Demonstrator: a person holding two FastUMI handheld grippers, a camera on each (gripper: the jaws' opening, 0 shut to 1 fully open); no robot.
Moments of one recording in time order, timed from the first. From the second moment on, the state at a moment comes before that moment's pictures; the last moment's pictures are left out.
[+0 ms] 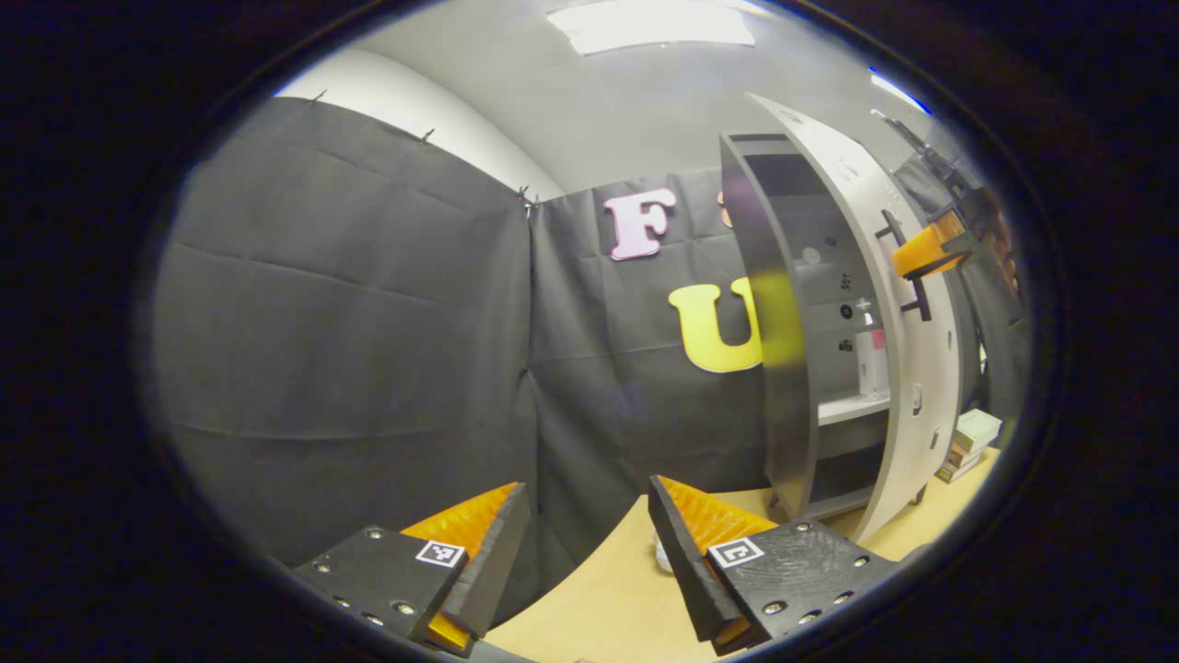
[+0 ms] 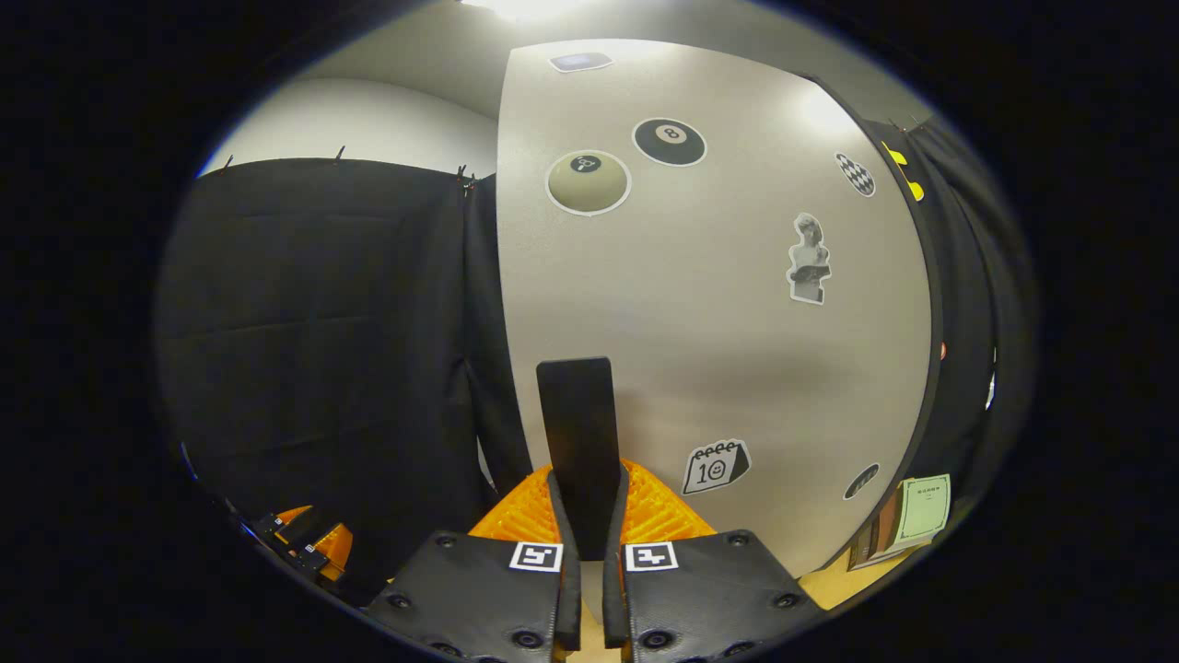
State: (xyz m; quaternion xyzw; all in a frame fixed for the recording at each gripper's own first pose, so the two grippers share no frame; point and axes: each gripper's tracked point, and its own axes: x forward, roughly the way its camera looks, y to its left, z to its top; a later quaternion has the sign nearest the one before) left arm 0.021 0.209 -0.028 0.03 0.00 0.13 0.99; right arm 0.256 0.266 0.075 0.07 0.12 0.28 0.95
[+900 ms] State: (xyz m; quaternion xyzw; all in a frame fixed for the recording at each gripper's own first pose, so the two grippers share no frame) left arm 0.027 0.022 -0.006 0.02 0.00 0.05 1.00; right arm 0.263 0.231 0.079 0.08 0.12 0.35 0.92
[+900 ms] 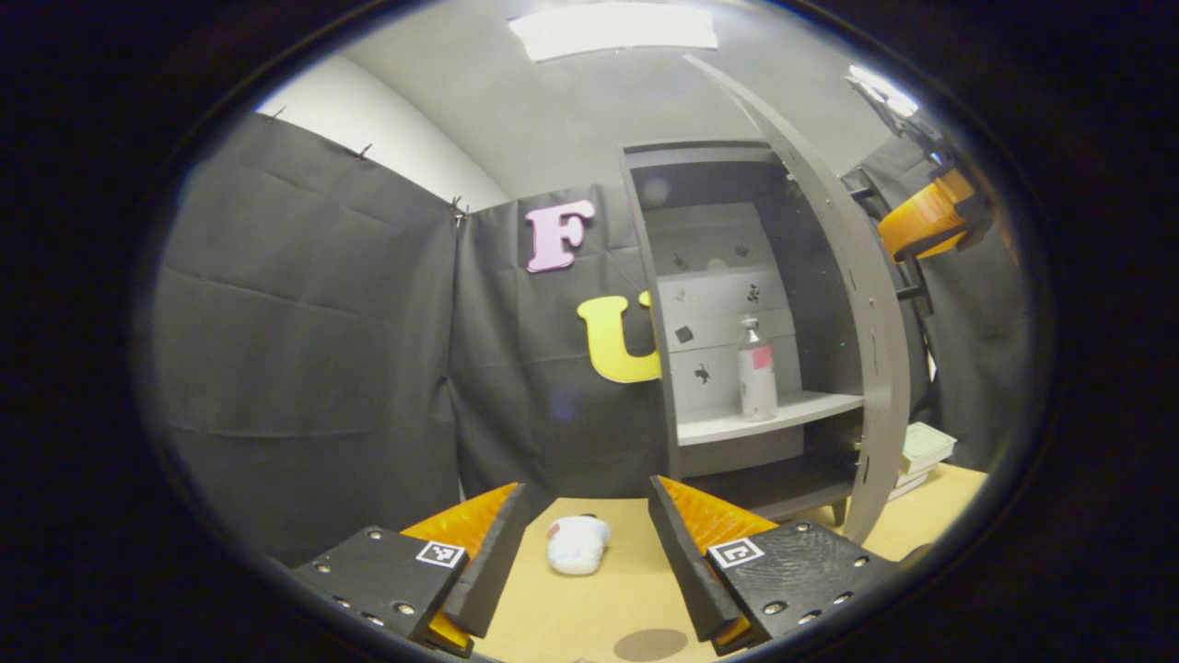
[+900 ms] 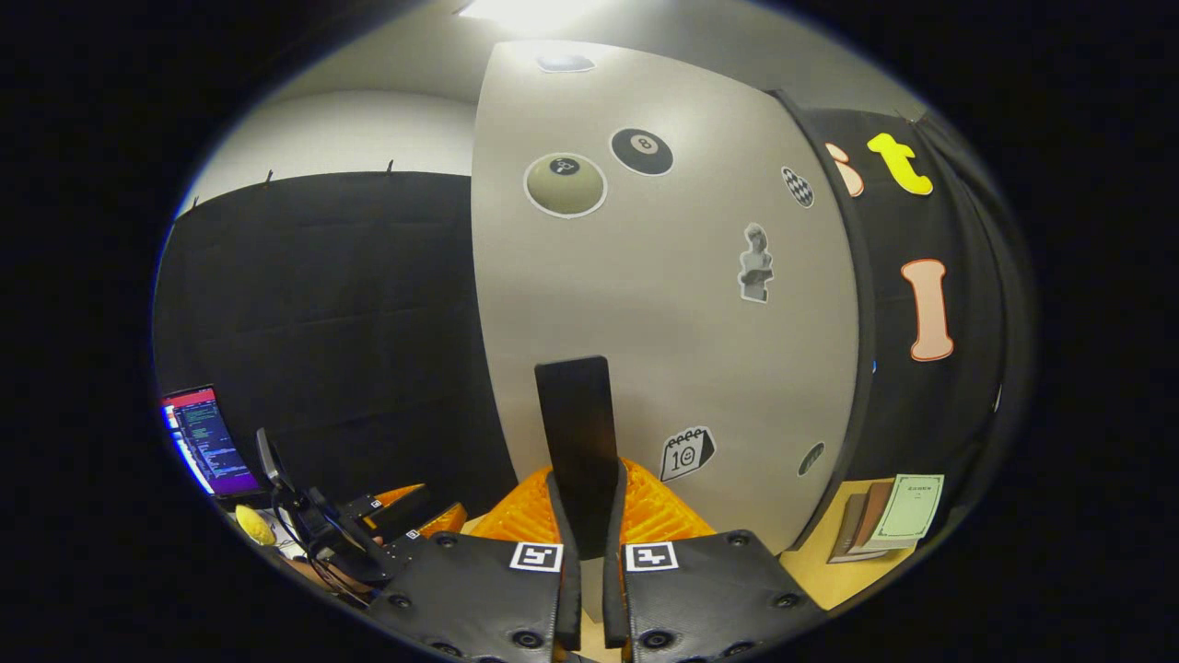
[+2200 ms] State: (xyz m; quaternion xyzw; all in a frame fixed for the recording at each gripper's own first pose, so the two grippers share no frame) left arm 0.029 -0.129 0.006 0.02 -0.01 -0.04 1.00; right arm 0.274 0.160 0.077 0.06 0.10 0.21 0.97
